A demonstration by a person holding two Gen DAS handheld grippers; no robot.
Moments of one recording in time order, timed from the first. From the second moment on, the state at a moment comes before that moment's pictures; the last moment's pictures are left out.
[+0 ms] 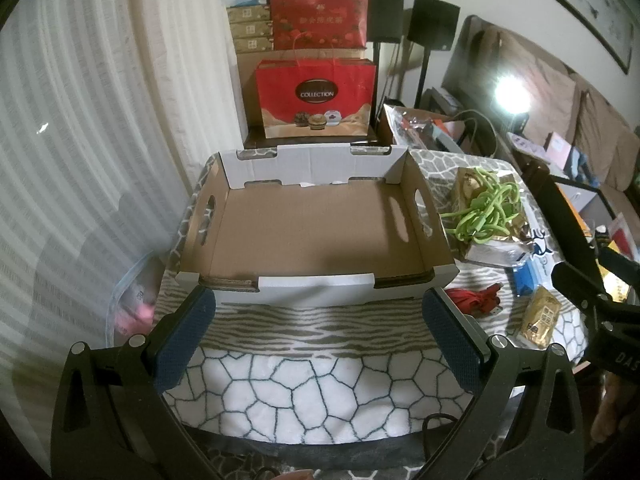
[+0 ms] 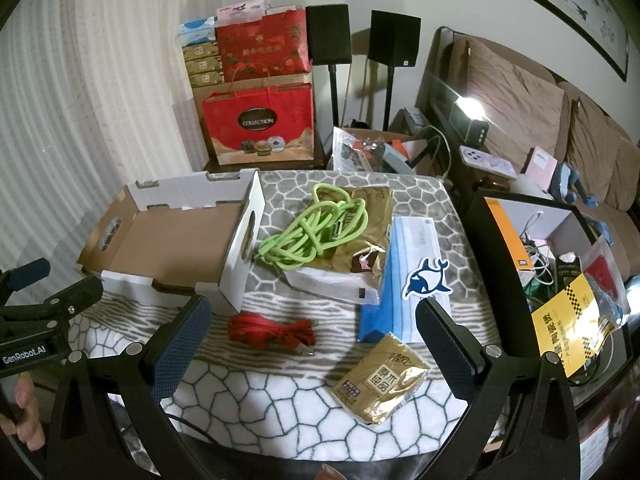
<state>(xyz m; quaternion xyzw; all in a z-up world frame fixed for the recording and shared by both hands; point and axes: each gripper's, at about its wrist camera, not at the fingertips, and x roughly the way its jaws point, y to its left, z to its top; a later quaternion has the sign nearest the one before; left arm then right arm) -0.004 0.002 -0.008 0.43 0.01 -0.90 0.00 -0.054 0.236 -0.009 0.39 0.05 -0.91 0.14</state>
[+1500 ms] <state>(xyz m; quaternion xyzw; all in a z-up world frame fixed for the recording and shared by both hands) -0.035 -0.034 -0.018 0.44 0.01 -0.90 0.02 -0.079 0.207 -0.012 0.40 0.06 -0.90 0.19</state>
